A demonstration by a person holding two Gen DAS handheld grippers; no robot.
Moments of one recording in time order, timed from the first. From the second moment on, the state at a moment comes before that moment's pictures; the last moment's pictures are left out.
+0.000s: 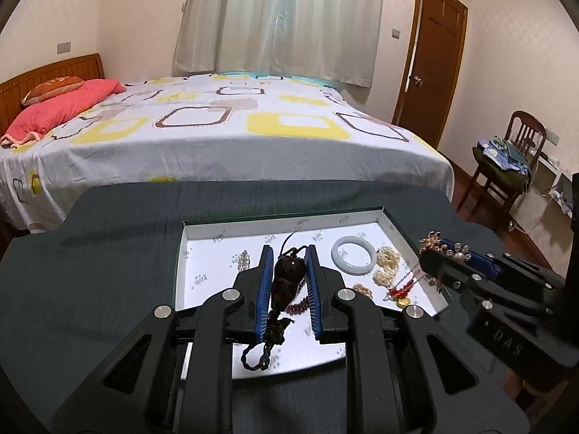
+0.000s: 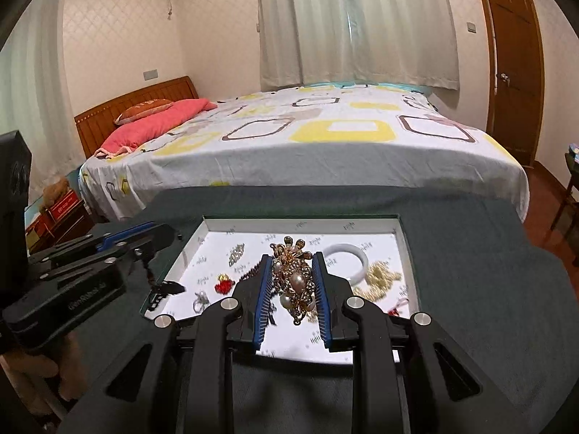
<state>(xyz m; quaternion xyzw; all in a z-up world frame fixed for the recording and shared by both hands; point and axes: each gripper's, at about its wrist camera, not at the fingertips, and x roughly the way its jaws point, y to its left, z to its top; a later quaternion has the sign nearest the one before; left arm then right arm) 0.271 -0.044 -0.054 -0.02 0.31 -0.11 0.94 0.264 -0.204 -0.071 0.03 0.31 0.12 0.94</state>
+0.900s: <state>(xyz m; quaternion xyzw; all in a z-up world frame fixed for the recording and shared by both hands) 0.304 -0.039 -0.153 -0.01 0.41 -0.10 0.91 0.299 -0.174 -0.162 0.01 0.41 0.14 0.90</state>
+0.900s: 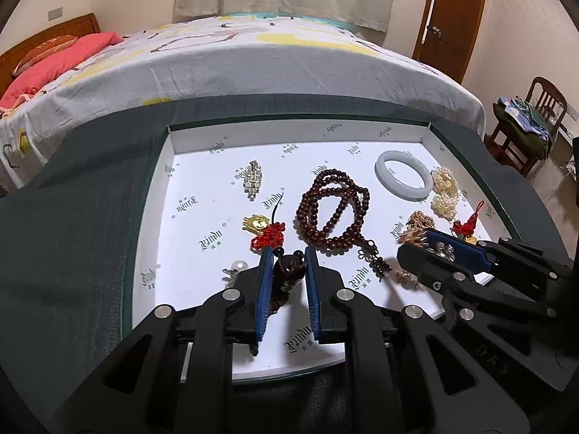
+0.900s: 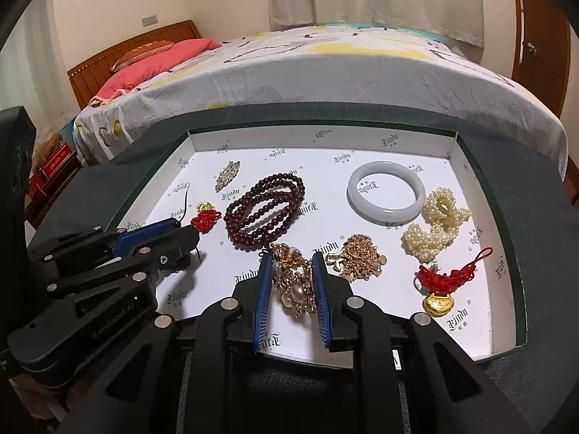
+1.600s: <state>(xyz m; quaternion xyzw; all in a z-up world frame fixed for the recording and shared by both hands) 0.302 -0.038 -0.156 -0.01 0.42 -0.09 0.90 0.296 -0.178 -0.157 0.00 0.40 0.13 0.91</state>
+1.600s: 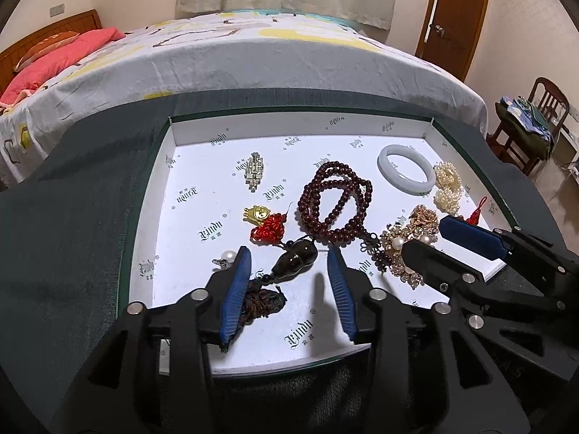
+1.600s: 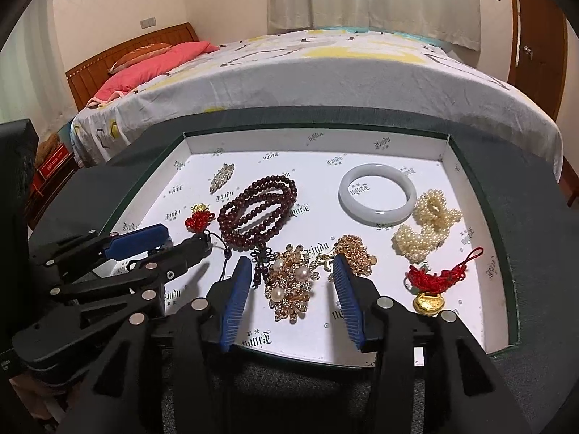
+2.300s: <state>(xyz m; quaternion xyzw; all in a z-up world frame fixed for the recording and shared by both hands) 0.205 -0.020 -0.097 0.01 0.35 -0.02 0.94 0.215 -0.215 -0.108 0.00 0.36 0.06 0.93</state>
